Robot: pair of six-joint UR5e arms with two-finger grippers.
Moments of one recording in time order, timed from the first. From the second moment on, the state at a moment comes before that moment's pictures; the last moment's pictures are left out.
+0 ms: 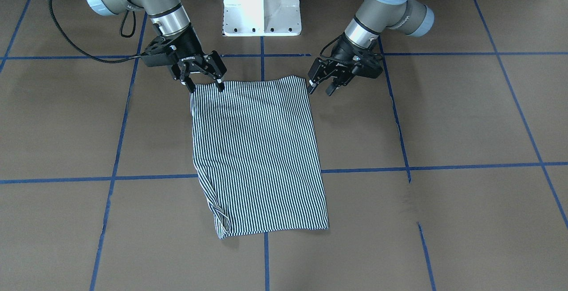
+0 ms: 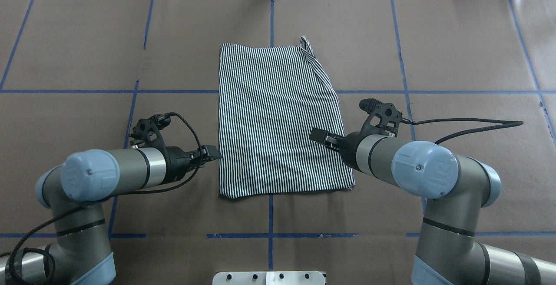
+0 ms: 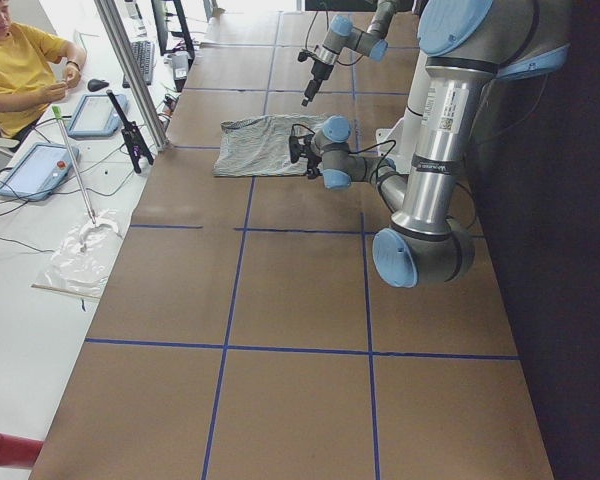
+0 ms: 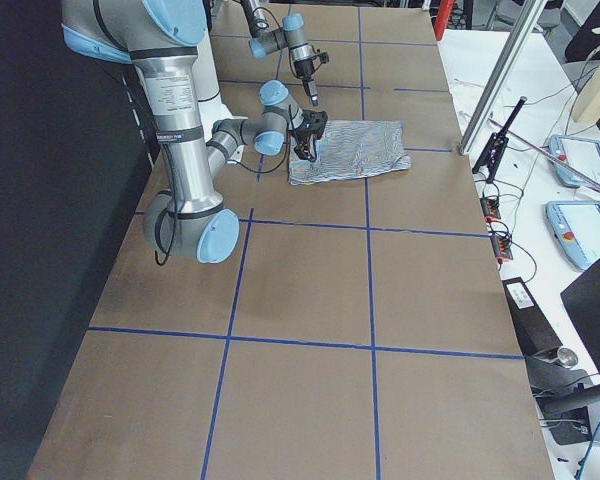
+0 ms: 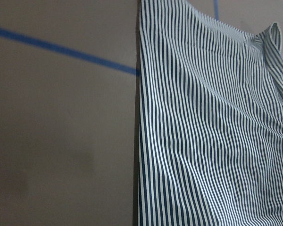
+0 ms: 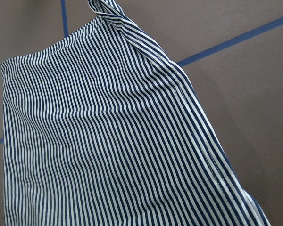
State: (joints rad) left arm -0.36 -1.83 -1.79 -2.37 -1.58 -1.73; right arm 0.38 -1.29 1.96 -1.11 1.47 1.68
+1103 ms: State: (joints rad) left arm -0.25 -1.86 -1.76 -2.35 -1.49 -1.86; right arm 0.37 -1.30 1.96 -1.11 1.44 1.69
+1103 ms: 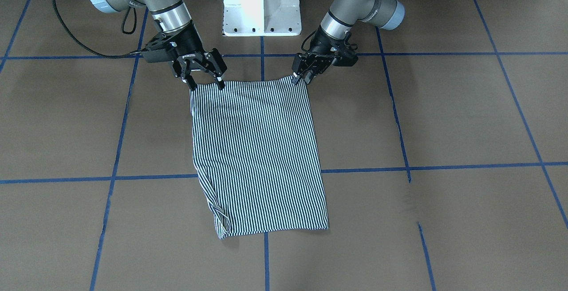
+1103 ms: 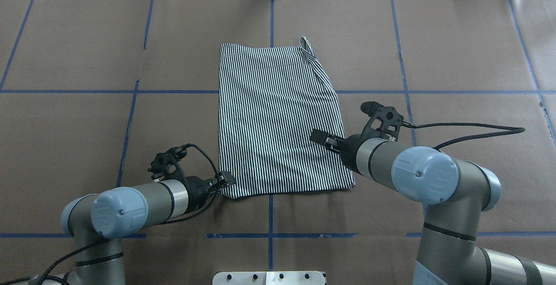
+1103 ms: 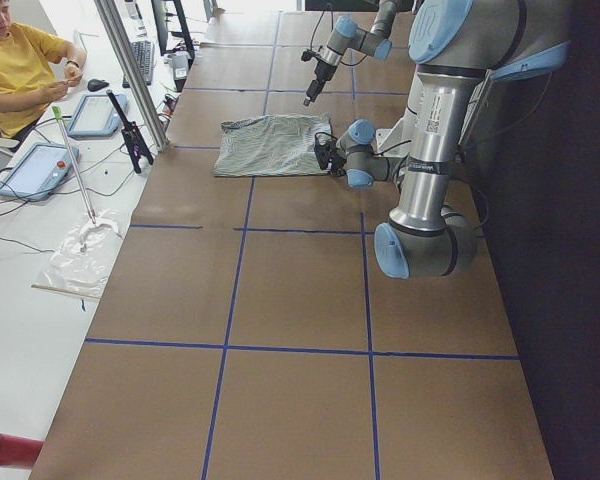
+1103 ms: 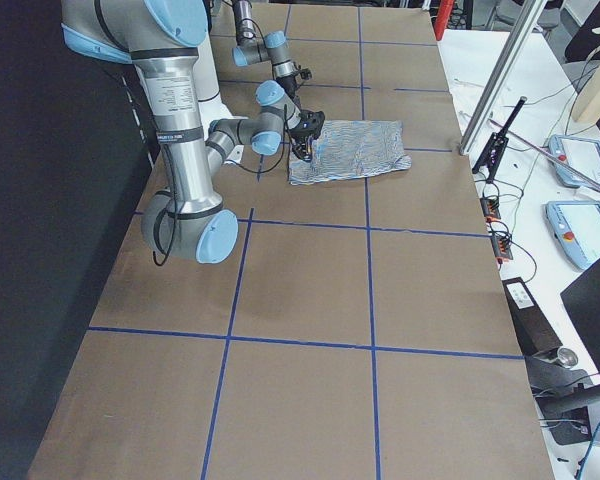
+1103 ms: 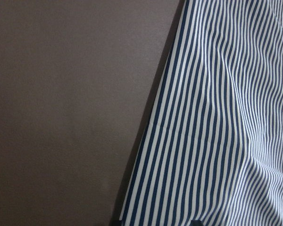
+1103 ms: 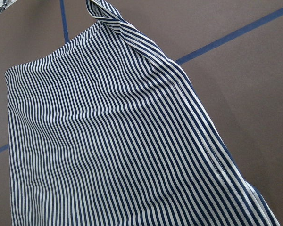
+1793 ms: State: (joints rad) left arm -0.25 -1.86 -1.77 -2.33 -1.49 -1.86; right arm 0.37 -1.30 1.96 -1.11 1.44 1.69
